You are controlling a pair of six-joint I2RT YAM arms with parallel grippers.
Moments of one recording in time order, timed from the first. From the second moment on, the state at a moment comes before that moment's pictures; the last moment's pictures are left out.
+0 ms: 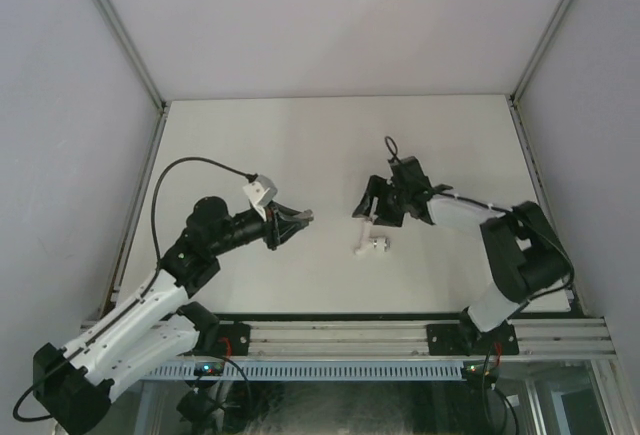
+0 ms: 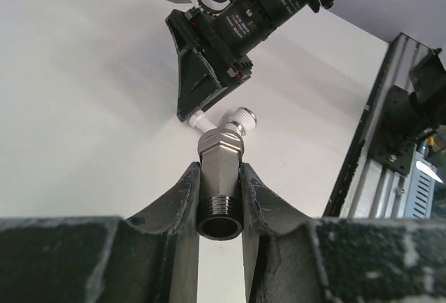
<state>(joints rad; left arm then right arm) -0.62 0.78 0.57 0.05 0.46 -0.14 0.43 1.56 0.78 -0.13 -0.30 0.74</state>
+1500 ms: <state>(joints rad) -0.43 1.49 0.69 0.14 0.74 -0.35 0.46 1.51 0.53 0.23 -0.53 0.79</state>
